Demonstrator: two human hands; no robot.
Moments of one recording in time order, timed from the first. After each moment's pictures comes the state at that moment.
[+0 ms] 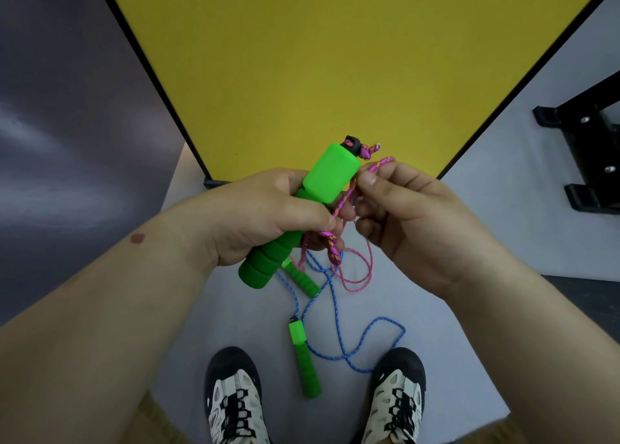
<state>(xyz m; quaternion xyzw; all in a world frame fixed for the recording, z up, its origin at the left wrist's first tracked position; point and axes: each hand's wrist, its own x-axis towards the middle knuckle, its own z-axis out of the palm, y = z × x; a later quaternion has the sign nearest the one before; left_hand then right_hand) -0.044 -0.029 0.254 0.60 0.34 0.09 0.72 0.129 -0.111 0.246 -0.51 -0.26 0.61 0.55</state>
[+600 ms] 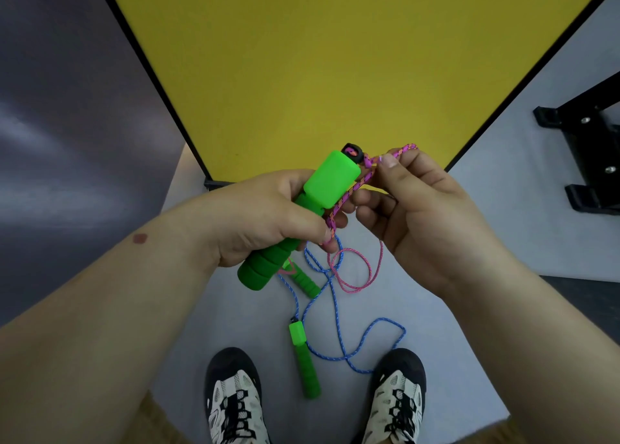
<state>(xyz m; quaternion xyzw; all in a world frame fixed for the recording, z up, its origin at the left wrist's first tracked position) -0.045 -0.029 0.251 0.60 0.37 0.07 0.70 0.125 -0.110 0.252 -0.49 -0.21 0.58 0.62</state>
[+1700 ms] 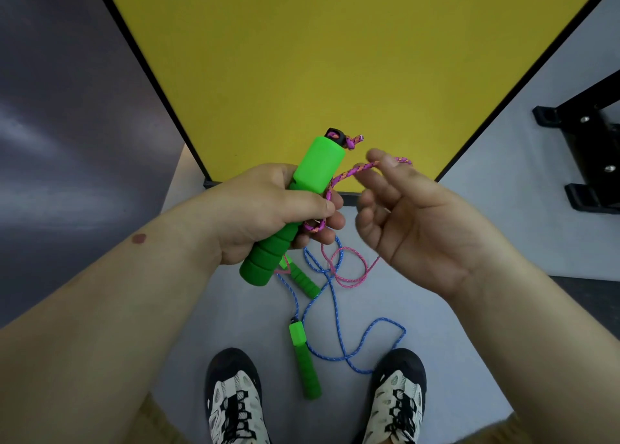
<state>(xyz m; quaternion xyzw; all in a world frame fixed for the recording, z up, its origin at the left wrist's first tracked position) -0.041 -0.031 0.260 0.56 0.43 0.10 0.70 0.131 -0.111 0.257 -0.46 -0.08 0.66 0.58</state>
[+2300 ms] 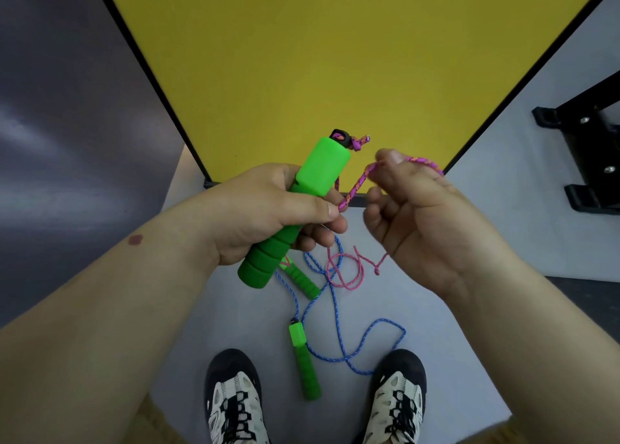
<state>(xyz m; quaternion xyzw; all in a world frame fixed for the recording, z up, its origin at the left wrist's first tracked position) -0.043 -0.032 0.262 0.56 0.40 0.10 0.72 0.130 -0.109 0.253 -0.50 -0.11 0.60 0.62</state>
